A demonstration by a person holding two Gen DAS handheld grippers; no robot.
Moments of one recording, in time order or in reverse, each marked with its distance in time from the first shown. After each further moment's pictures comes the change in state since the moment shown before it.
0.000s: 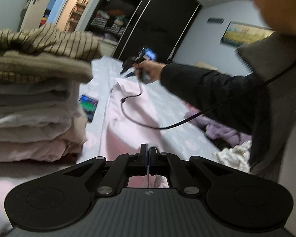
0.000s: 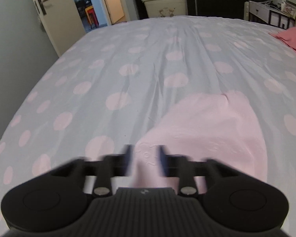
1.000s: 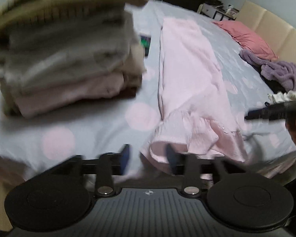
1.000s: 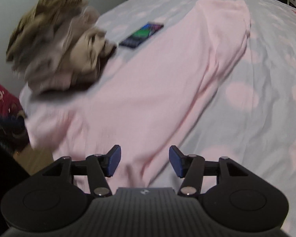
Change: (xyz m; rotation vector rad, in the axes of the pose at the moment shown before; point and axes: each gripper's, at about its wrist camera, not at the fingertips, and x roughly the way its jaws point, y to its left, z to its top) left arm -0.002 0.016 -0.027 0.105 0.323 0.322; right arm -0.327 -0.027 -0.450 -0.248 0.225 0.237
